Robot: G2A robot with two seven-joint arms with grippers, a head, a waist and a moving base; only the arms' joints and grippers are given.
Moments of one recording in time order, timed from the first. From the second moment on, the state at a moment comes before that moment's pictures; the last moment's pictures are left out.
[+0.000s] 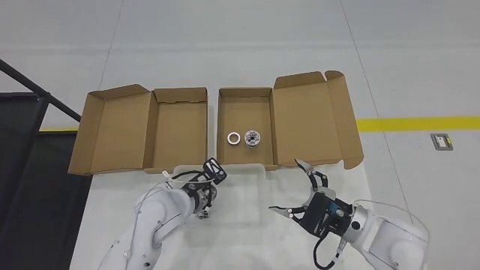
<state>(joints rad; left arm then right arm) 1.08 -1.21 -1.19 -1.75 1.33 -0.47 -1.03 -1.37 -1.32 1.51 -2.05 -1.65 -0.85 0.01</state>
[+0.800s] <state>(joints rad) 1.20 -1.17 -1.54 -1.99 1.04 -0.49 -0.92 -1.37 -1.32 1.51 -2.05 -1.65 -0.85 0.01</state>
